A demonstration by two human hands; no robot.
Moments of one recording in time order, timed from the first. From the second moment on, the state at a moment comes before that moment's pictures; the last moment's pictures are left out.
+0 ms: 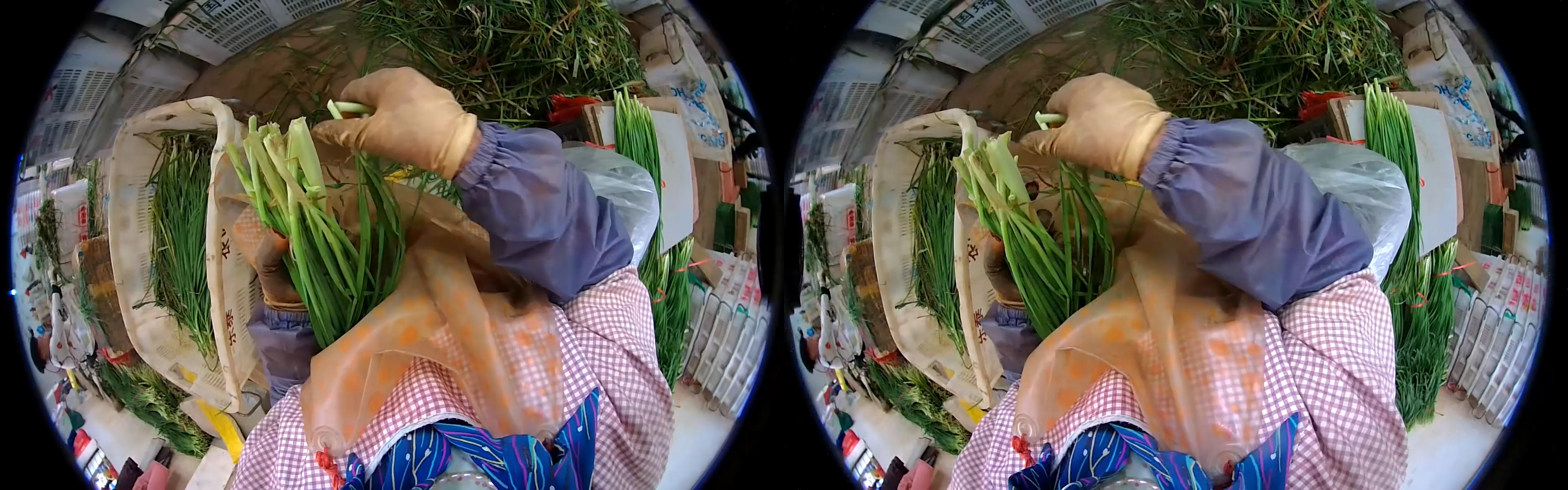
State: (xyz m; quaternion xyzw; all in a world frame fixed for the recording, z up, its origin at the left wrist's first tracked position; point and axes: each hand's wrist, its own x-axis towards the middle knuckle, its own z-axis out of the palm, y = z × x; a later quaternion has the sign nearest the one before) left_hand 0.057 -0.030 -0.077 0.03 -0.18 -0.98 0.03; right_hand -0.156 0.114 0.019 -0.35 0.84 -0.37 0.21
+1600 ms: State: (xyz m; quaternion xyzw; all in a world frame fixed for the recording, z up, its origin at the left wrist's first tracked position) left_hand 0.054 -0.023 -0.057 0.08 -0.14 -0.99 0.01; right_hand -0.273 0.209 -0.037 -0.18 0.80 -0.57 -0.04
